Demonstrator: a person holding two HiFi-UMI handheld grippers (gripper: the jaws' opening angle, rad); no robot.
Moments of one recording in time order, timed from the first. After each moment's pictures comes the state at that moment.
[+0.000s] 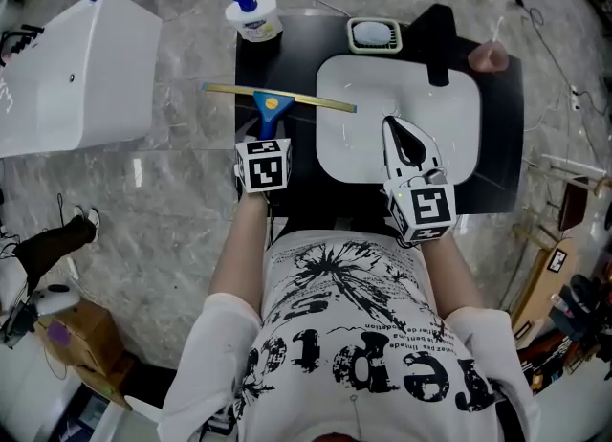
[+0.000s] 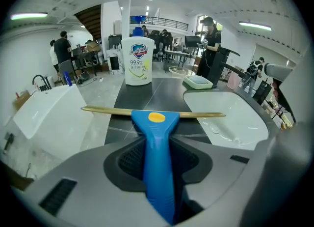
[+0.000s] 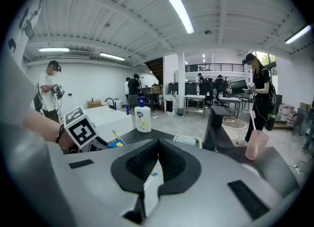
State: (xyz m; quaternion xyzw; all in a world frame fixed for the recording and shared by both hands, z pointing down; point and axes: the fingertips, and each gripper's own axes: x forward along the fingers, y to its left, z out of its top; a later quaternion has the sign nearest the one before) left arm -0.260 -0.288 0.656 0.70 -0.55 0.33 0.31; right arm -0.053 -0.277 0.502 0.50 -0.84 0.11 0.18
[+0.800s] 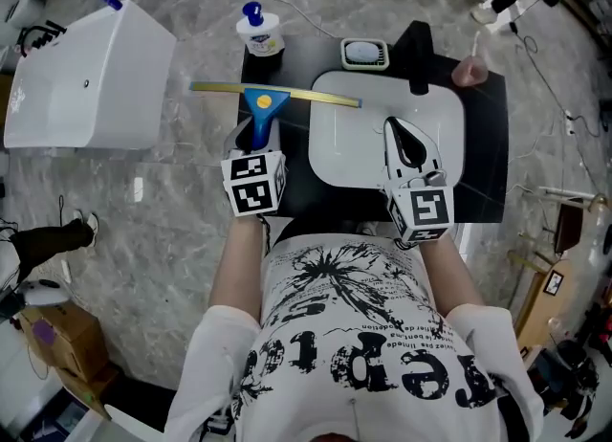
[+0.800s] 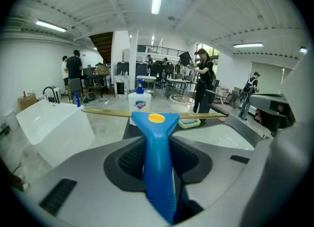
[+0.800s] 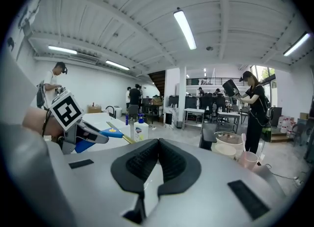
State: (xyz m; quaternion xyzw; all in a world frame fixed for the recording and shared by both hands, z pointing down) left arm -0.245 -0.262 0.502 0.73 -0.60 0.21 0.23; right arm -0.028 -0.246 0.423 0.51 -0.85 0.05 0.14
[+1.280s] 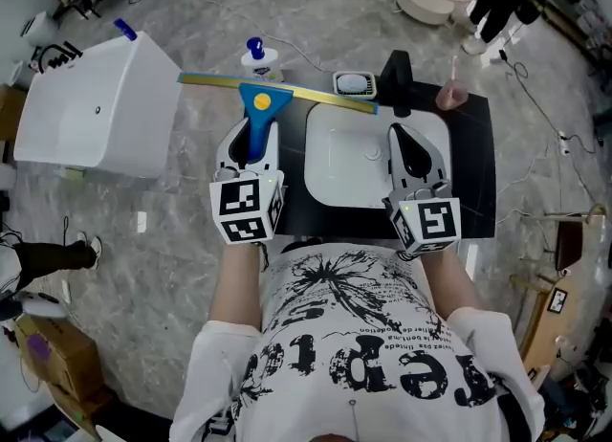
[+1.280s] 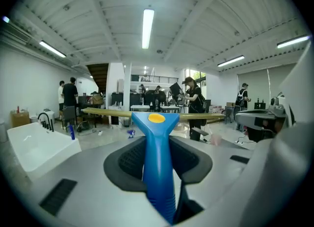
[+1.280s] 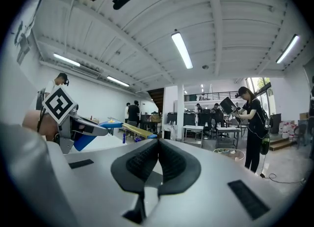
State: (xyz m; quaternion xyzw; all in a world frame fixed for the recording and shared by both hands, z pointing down) left arm -0.214 -0.238 0.345 0.78 -0.60 0.11 0.09; right arm -0.005 -0.218 0.323 0.52 -0.85 -0.01 0.05
